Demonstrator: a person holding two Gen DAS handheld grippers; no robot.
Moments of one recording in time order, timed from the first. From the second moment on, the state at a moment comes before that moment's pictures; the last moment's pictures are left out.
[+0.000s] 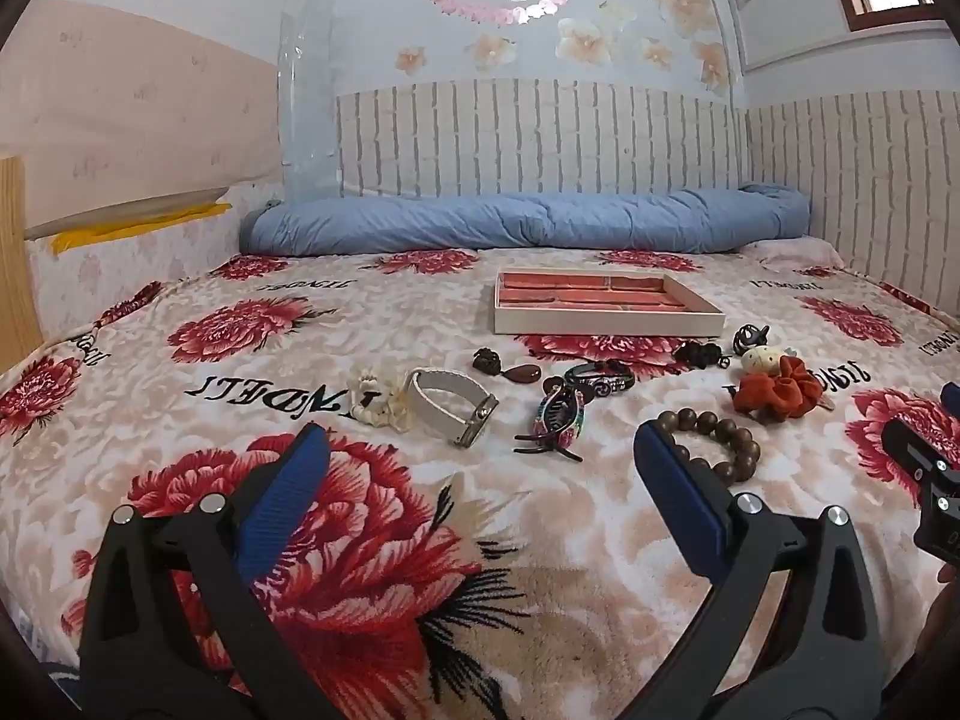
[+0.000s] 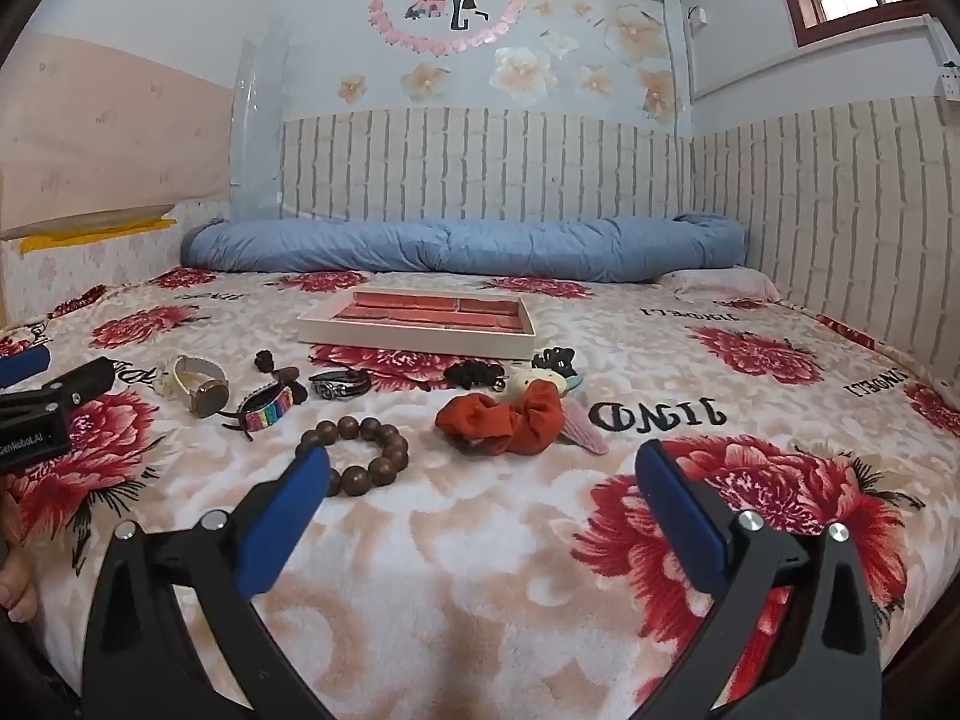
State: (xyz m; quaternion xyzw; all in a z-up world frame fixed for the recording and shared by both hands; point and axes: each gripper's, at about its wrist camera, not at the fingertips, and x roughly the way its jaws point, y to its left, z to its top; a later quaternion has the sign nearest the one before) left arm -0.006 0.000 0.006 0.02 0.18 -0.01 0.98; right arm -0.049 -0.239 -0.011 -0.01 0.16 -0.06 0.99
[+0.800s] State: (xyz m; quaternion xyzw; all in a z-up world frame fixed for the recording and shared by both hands) left arm -0.009 0.001 0.007 0.02 0.17 -0.02 0.99; right arm -0.053 -0.237 -0.007 -0.01 0.15 -0.06 0.99
